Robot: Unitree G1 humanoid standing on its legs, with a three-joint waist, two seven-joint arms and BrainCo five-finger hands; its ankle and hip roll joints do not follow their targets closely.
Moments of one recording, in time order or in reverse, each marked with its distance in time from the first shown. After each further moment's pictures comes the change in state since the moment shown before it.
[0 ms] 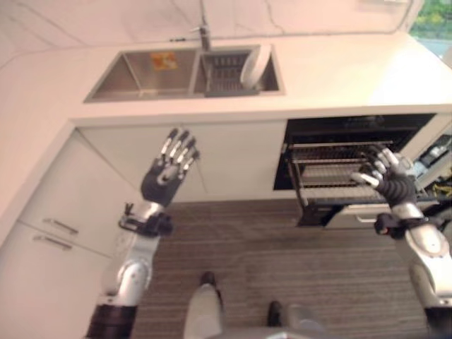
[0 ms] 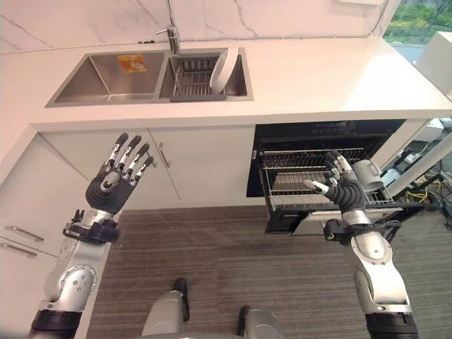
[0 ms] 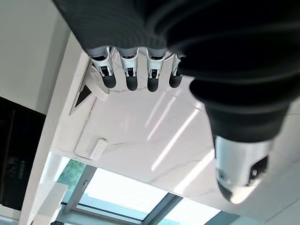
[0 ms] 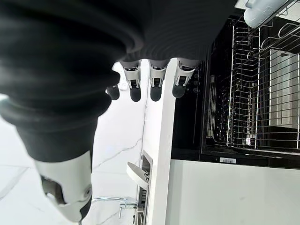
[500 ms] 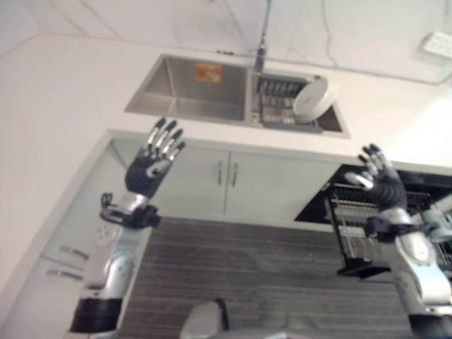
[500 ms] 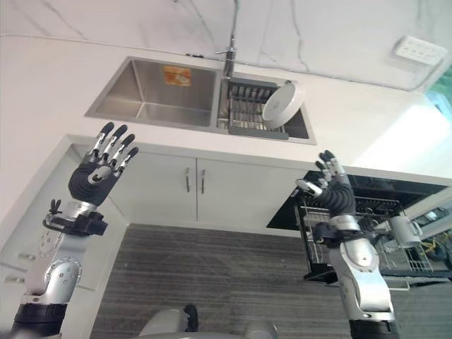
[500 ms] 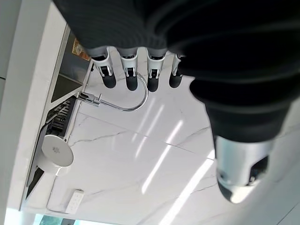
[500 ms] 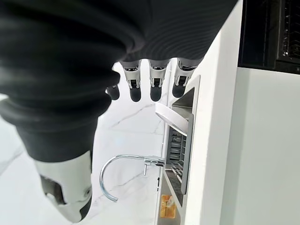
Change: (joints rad) left arm 0.000 0.075 0.078 -0.003 0.089 0.001 0.002; right arm -0.015 0.121 0.035 -0.049 -0.004 -0.038 -0.014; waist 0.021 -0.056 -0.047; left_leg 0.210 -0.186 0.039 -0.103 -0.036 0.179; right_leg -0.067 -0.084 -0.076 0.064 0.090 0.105
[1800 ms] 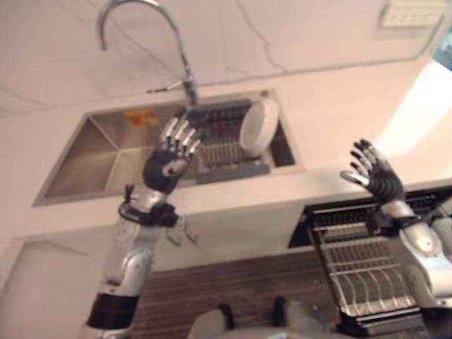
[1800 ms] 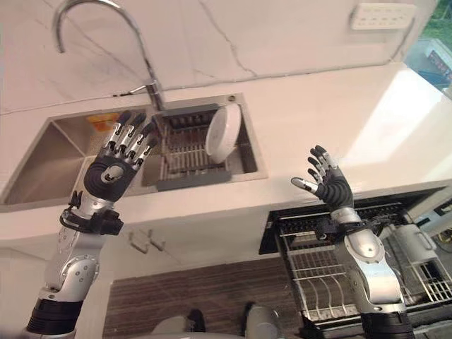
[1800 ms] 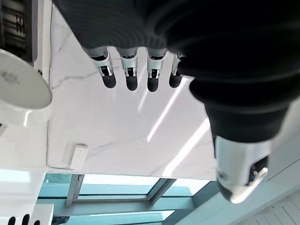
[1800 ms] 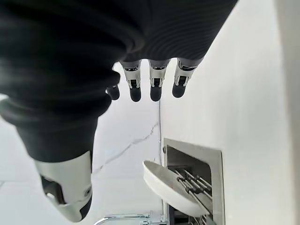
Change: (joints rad) left arm -0.075 -0.044 -0.117 -0.074 -0.017 -0.059 -0.030; right arm -0.043 -0.091 0.027 -0.006 0.062 0.041 0.006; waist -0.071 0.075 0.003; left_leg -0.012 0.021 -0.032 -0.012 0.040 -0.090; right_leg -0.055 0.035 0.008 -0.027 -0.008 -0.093
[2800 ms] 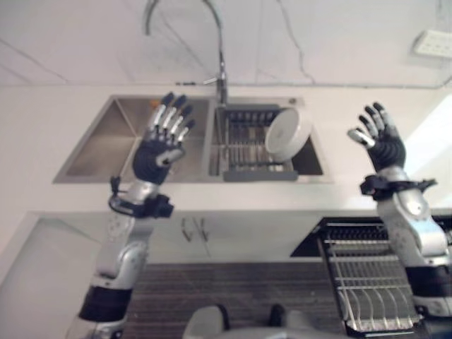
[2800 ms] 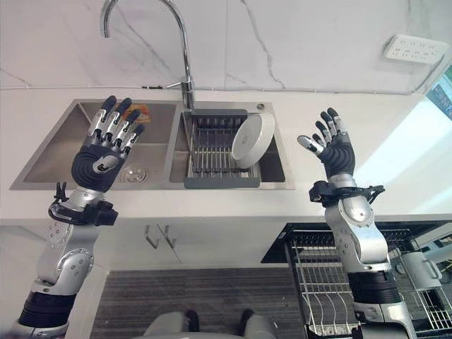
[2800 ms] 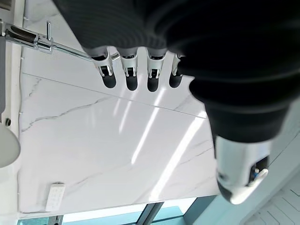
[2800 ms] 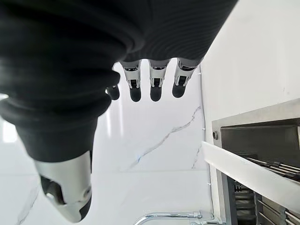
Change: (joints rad) left arm -0.050 0.055 -0.012 0.018 0.059 -0.069 0.101; right arm -0.334 -0.014 0.062 0.240 0.158 -0.012 -0.112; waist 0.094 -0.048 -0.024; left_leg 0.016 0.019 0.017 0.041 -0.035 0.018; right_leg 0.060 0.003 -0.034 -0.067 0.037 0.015
